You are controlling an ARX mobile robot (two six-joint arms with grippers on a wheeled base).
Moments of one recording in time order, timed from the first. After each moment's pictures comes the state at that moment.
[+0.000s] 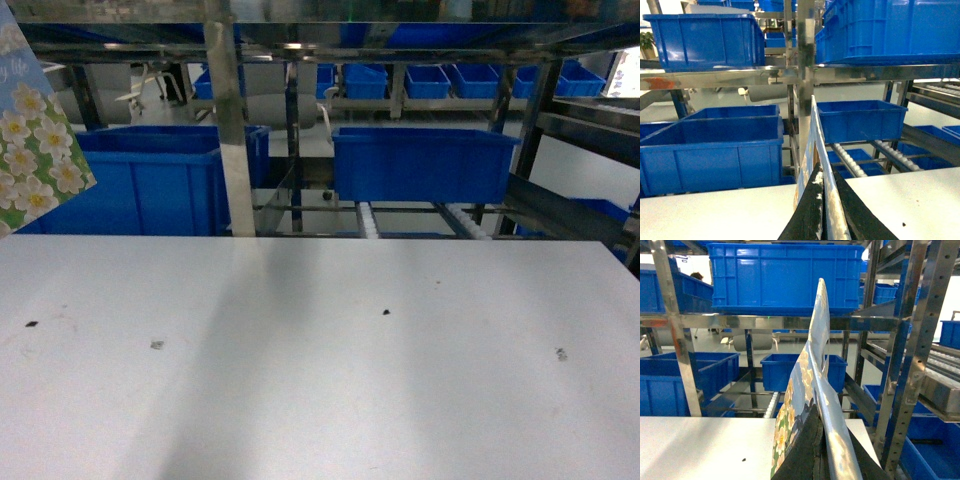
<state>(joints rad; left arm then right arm) -0.16 0.83 0.46 0.42 -0.04 0.00 0.28 0.25 0.31 0.07 0.29 0.00</state>
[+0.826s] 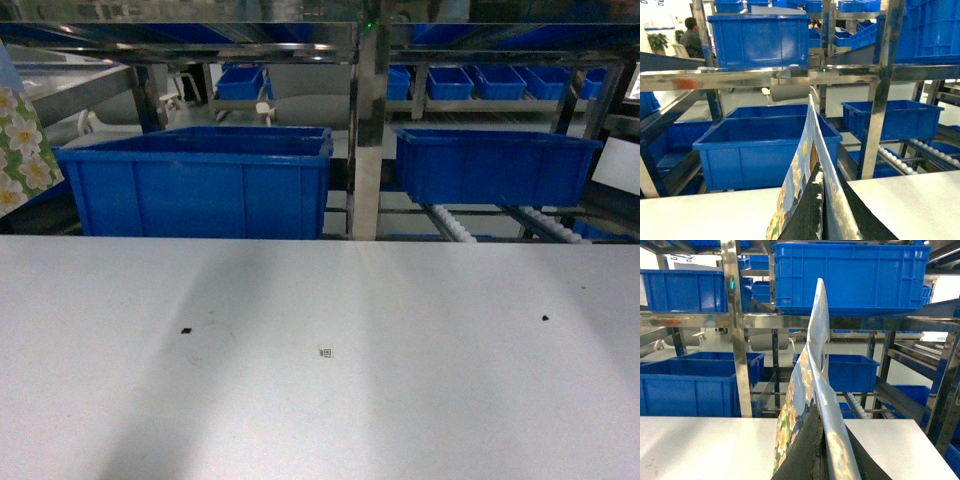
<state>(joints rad) -0.15 0.83 0.46 0.42 -0.05 0.00 0.28 0.25 0.31 0.07 0.28 0.00</state>
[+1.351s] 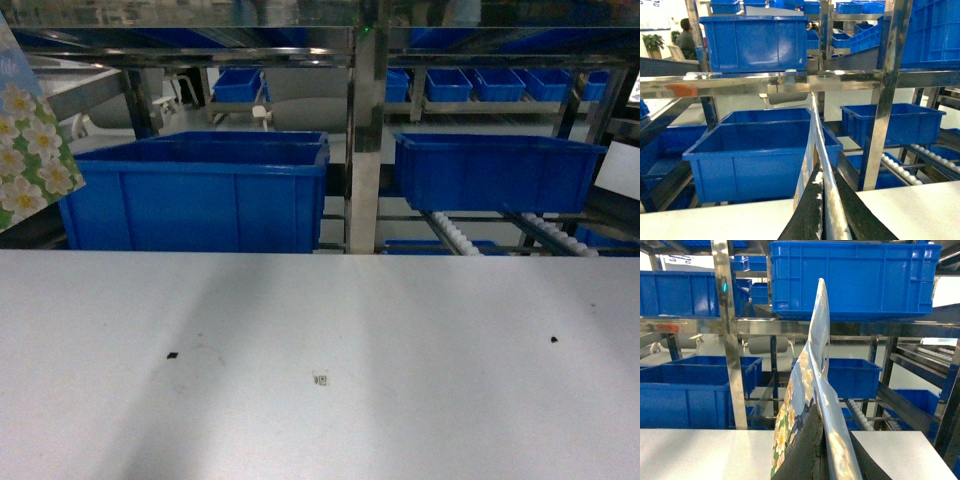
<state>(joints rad) -0.16 0.83 0.46 0.42 -0.04 0.00 0.28 0.25 0.31 0.07 0.29 0.00</state>
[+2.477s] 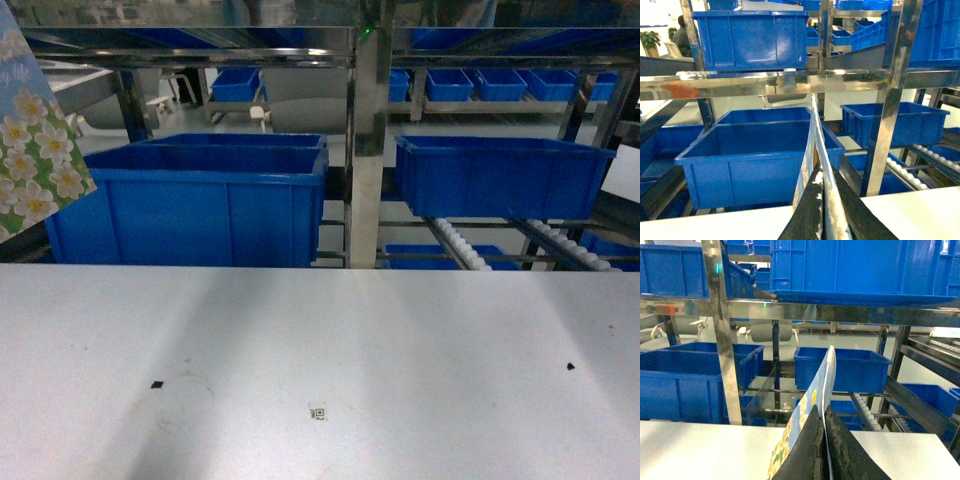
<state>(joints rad) -0.16 0.83 0.46 0.42 -0.04 0.00 0.11 0.48 0.26 0.30 0.09 0.01</state>
